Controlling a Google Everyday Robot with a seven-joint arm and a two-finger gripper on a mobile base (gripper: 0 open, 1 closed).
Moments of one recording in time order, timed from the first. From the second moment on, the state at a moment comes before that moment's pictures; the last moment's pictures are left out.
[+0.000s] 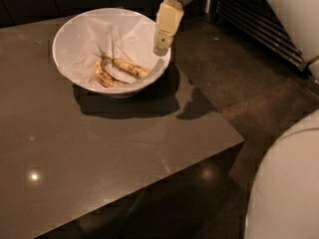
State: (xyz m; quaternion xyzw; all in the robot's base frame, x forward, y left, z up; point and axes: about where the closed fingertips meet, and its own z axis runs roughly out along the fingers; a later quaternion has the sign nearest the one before) arm 0.618 -0.024 0.995 -0.64 0.74 0.02 0.18
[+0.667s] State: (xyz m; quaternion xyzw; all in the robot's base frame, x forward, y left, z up) arm 0.635 -0.003 0.976 -0.62 0.76 0.05 0.19
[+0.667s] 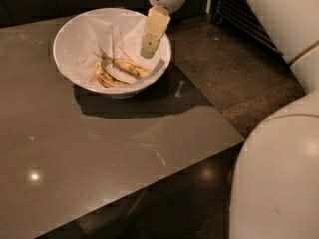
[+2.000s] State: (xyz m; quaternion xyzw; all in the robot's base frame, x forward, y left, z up) arm 0.645 0.029 0.941 -0.61 0.77 0.08 0.16
